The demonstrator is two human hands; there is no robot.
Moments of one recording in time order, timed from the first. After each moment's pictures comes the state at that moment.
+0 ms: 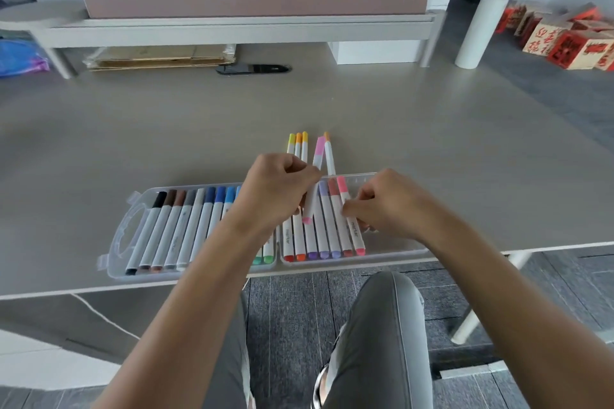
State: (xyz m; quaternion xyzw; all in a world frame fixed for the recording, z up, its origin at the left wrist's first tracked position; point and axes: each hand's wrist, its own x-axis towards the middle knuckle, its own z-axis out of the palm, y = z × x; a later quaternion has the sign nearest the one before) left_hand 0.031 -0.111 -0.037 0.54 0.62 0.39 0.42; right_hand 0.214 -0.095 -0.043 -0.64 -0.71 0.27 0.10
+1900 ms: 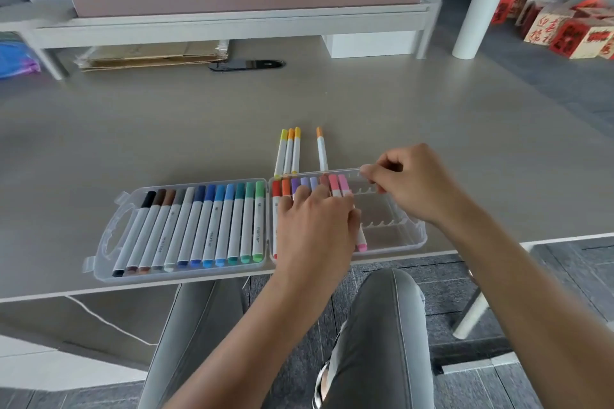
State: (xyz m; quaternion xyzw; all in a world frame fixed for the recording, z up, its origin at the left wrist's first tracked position) left_hand 0.094 -0.145 -0.081 0.74 0.65 0.19 0.02; right_hand 0.257 -0.073 -0.066 -0.60 -0.69 0.27 0.32
